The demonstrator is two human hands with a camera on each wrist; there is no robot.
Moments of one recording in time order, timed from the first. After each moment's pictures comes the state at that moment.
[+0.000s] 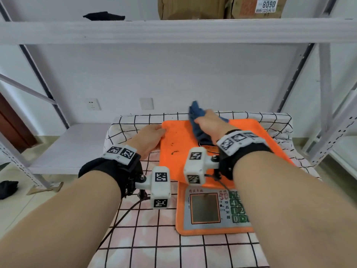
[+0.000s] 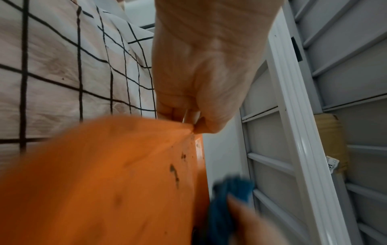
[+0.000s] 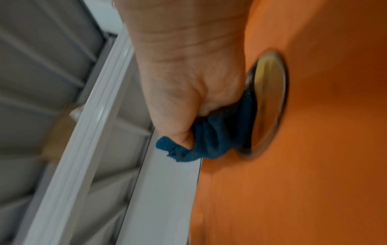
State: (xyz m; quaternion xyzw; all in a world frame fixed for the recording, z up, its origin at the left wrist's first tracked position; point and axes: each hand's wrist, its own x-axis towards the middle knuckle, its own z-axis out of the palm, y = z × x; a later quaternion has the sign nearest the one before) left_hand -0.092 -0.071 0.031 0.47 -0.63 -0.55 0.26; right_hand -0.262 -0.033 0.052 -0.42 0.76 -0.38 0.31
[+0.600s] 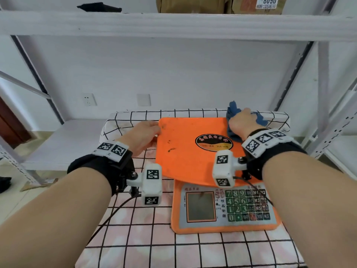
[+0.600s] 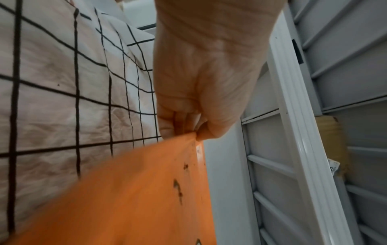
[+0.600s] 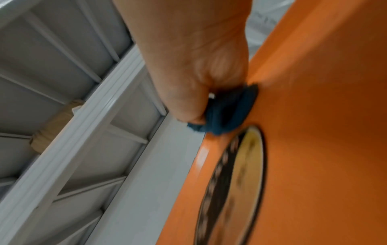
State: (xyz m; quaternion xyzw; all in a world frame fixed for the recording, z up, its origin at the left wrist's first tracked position) left_hand -0.088 -0.069 0.036 0.47 -0.63 -0.57 0.26; right_hand -0.336 -0.009 0.050 -0.36 0.91 -0.15 0.11
